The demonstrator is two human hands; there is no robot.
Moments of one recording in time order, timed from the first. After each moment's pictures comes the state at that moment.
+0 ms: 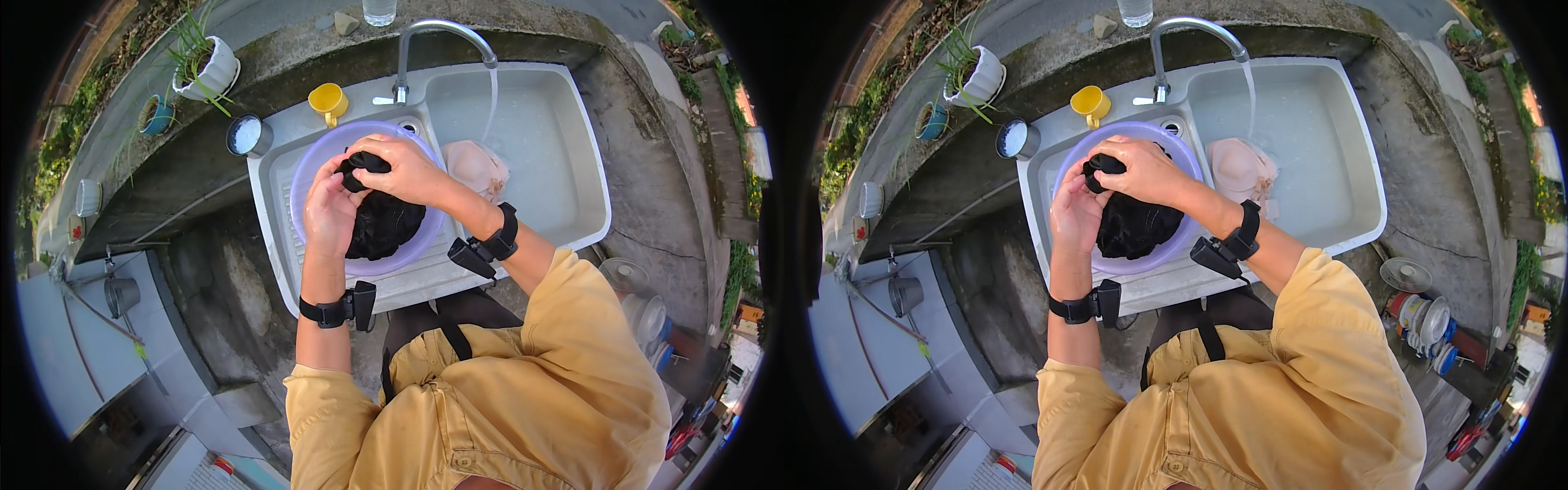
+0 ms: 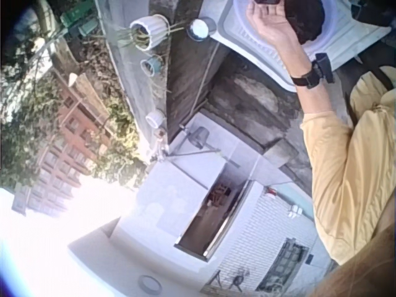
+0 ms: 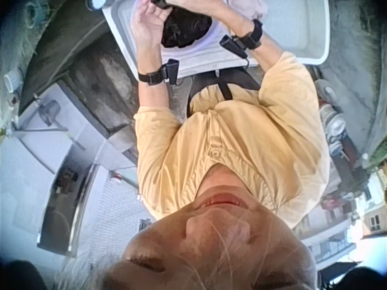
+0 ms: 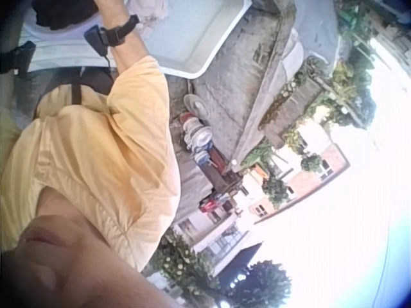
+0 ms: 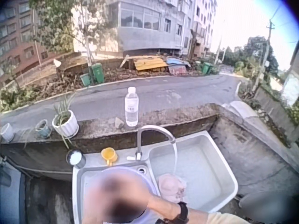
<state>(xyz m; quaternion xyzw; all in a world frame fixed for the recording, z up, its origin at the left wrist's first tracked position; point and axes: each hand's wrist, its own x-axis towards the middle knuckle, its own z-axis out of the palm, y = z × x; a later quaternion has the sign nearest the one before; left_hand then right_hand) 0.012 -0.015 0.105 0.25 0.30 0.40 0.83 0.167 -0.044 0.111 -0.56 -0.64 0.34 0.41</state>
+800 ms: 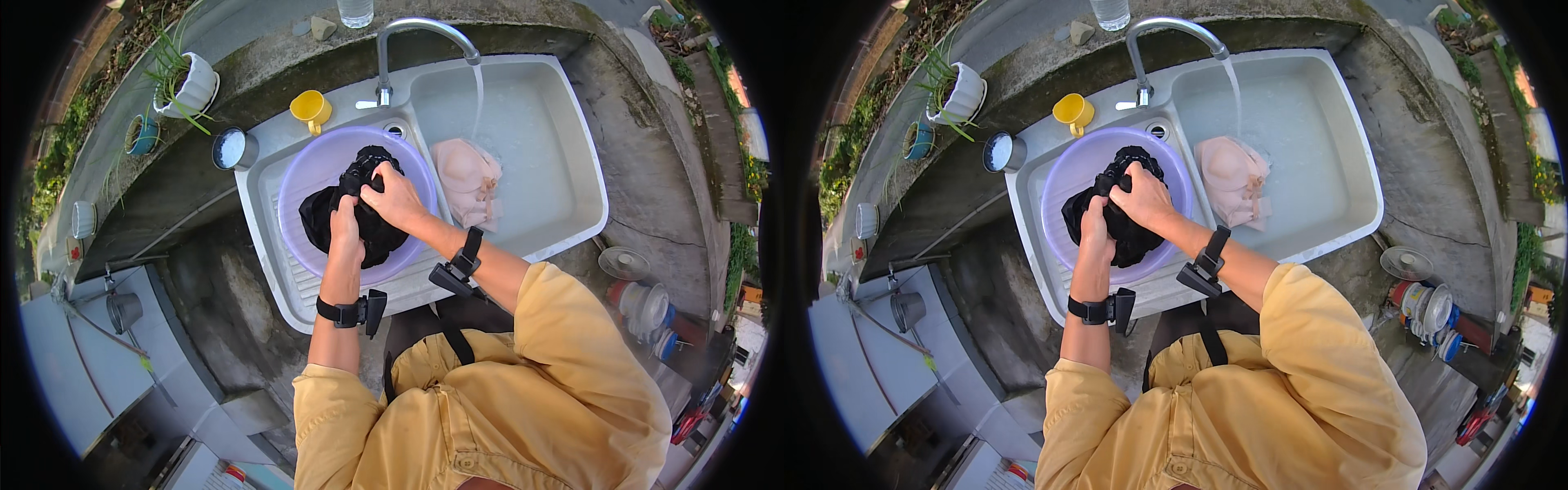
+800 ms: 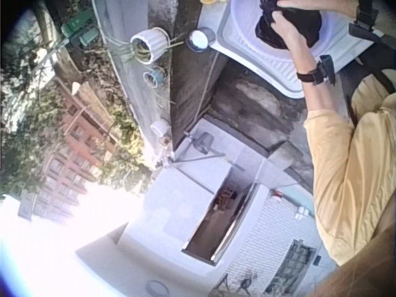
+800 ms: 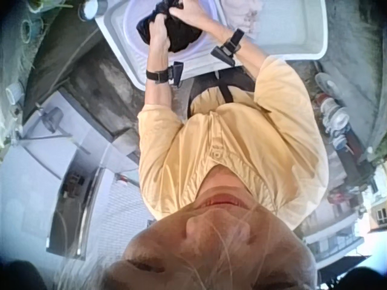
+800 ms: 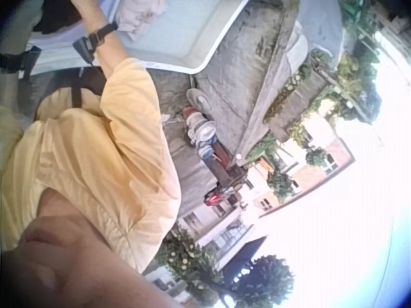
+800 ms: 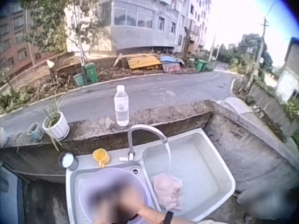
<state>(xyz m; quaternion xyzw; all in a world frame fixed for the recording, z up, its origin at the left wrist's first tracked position) 0.042 -0.035 0.030 0.22 0.57 0.27 0.75 0.151 -0.068 0.020 -0.76 -0.39 0.34 0.39</state>
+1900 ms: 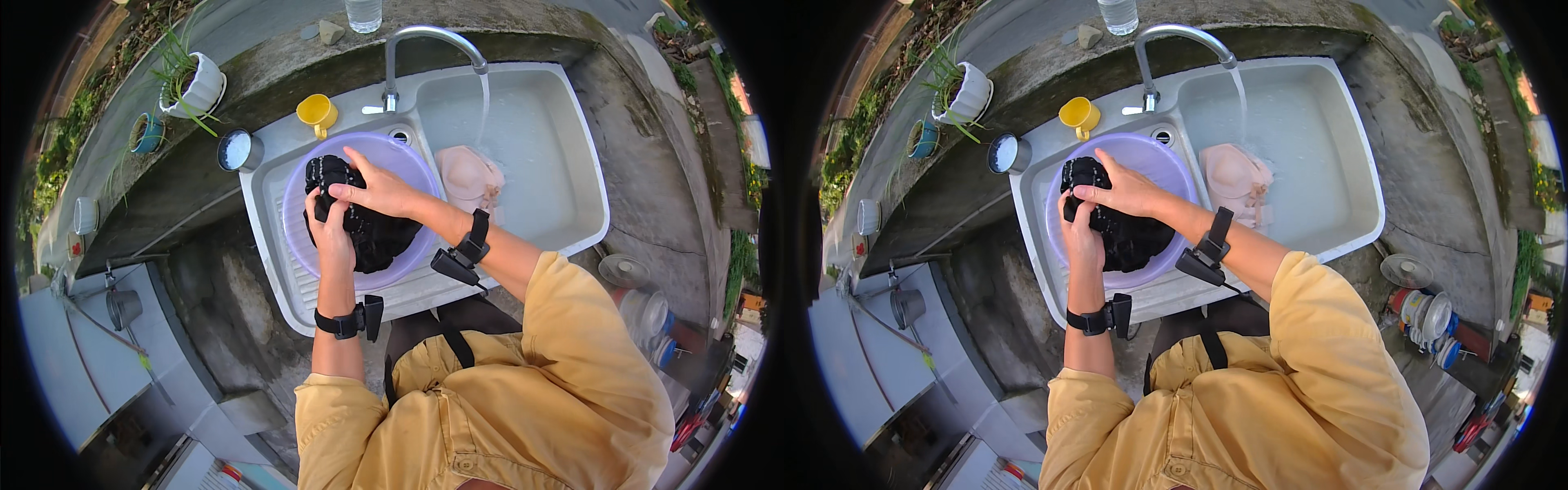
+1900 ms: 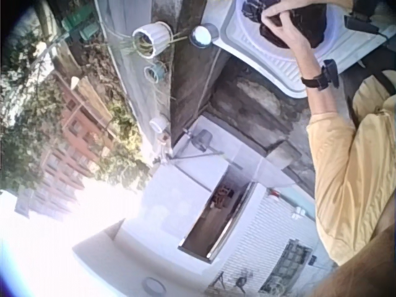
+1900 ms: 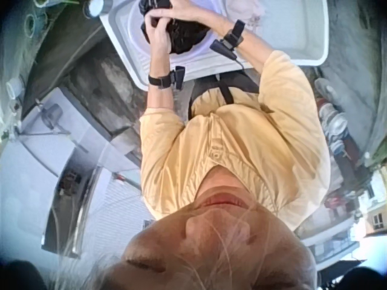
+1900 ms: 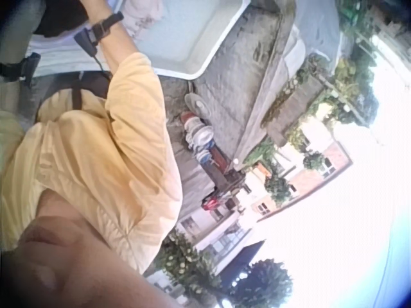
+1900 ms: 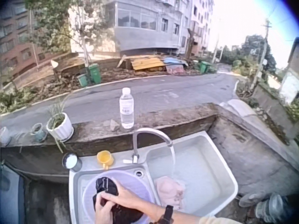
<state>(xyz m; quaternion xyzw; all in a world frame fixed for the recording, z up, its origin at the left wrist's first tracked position) 0.027 -0.031 0.060 0.32 0.44 0.47 0.70 0.156 -0.035 0.057 -0.63 -0.51 0.46 0.36</state>
